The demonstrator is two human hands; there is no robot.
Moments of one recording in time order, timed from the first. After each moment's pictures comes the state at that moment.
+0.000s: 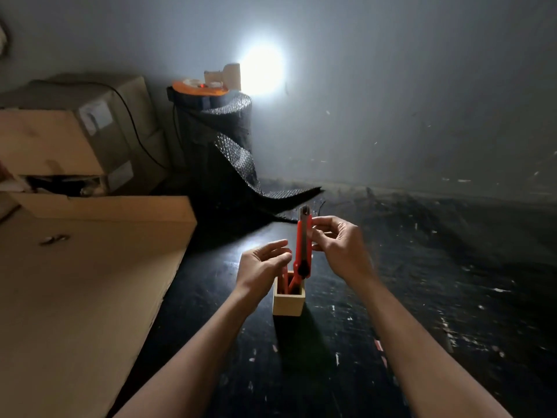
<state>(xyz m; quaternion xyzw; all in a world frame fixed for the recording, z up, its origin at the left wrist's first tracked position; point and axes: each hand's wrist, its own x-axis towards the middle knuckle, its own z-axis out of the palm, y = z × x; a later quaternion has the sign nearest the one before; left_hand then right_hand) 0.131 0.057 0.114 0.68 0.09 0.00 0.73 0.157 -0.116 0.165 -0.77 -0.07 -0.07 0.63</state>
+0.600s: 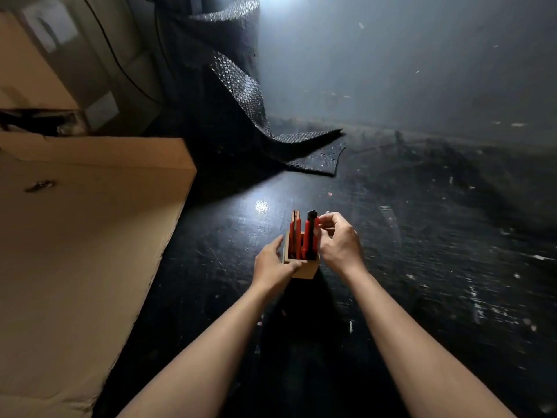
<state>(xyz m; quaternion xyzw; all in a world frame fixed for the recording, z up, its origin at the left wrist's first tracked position) 0.151 0.049 0.012 0.84 0.16 -0.09 0.51 0.202 -0.100 0.020 -0.89 0.01 -0.04 0.45</state>
